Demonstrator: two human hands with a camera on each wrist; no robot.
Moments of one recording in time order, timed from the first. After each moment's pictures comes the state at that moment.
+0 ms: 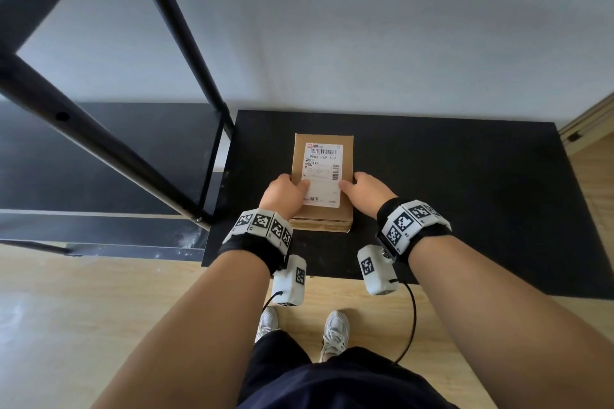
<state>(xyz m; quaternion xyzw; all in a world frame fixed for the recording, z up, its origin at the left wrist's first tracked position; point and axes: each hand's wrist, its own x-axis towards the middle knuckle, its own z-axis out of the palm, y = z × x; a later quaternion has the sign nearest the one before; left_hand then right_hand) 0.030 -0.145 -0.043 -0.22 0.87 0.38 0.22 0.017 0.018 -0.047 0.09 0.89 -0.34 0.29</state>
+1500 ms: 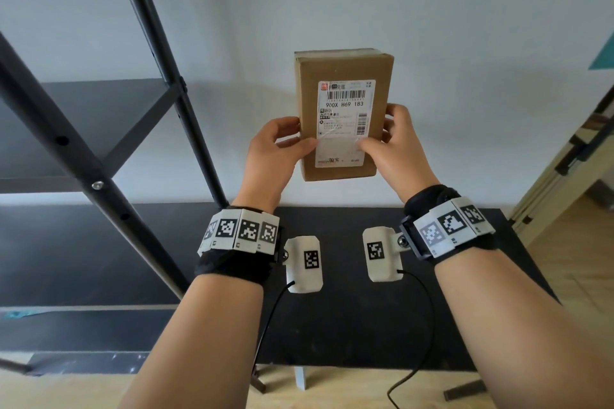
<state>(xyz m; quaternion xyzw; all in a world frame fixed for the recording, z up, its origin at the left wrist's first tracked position) 0.004 -0.125 0.174 0.00 0.74 0.66 -0.11 0.001 0.059 0.175 -0.02 0.79 -0.59 -0.13</state>
